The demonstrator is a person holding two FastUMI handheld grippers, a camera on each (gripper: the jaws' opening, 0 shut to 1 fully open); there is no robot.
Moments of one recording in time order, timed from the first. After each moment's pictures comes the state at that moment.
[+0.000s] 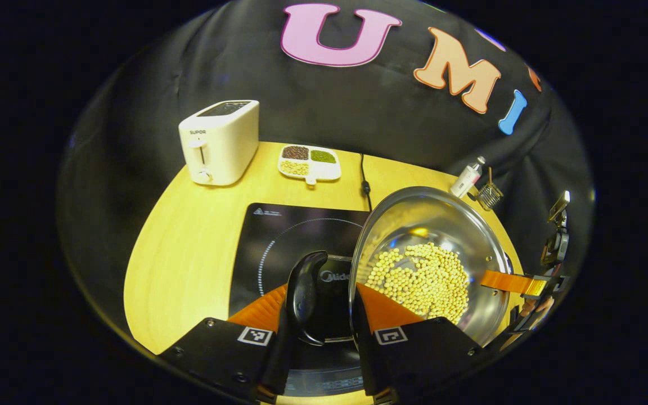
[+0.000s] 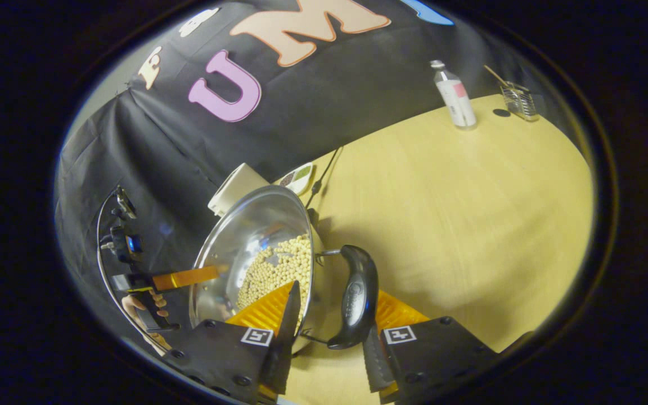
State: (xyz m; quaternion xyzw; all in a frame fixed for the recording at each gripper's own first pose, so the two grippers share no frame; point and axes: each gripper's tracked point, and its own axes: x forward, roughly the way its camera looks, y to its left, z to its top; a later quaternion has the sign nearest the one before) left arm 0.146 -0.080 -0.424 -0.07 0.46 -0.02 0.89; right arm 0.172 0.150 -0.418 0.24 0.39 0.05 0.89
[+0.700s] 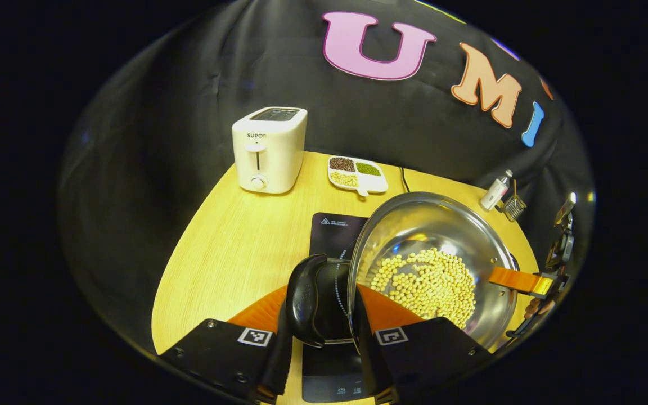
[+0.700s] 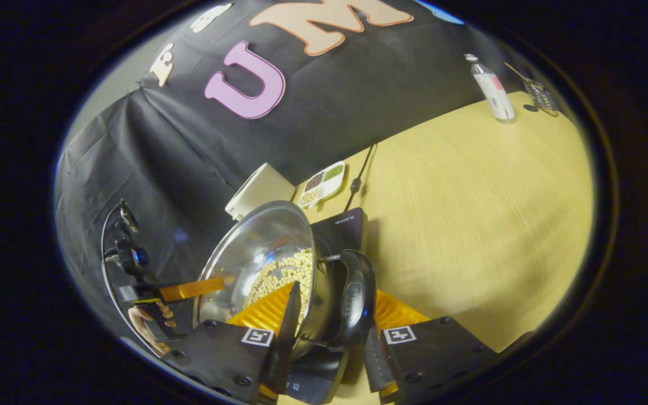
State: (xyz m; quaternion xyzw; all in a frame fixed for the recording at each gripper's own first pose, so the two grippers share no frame) left arm 0.140 -0.081 -0.426 -0.06 0.43 0.03 0.90; right arm 0.211 0.220 -0.432 0.26 0.35 0.08 0.89
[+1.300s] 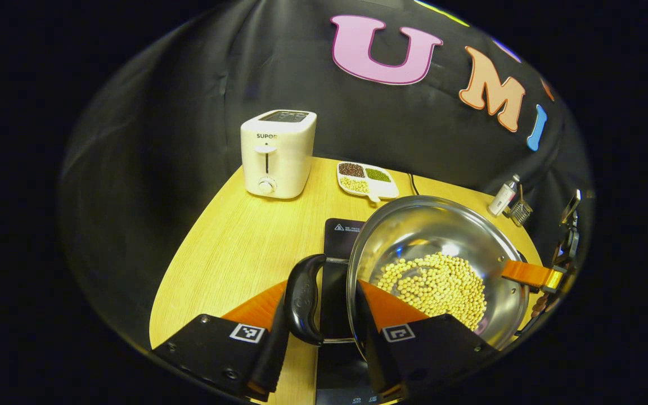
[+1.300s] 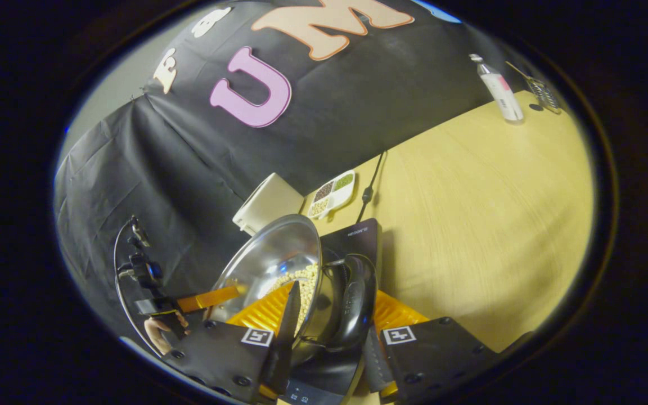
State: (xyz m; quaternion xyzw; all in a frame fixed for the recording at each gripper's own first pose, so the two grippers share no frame) left arm 0.142 -0.075 -0.430 -0.06 0.41 0.04 0.91; right arm 0.228 0.234 -0.430 0.28 0.33 0.09 0.90
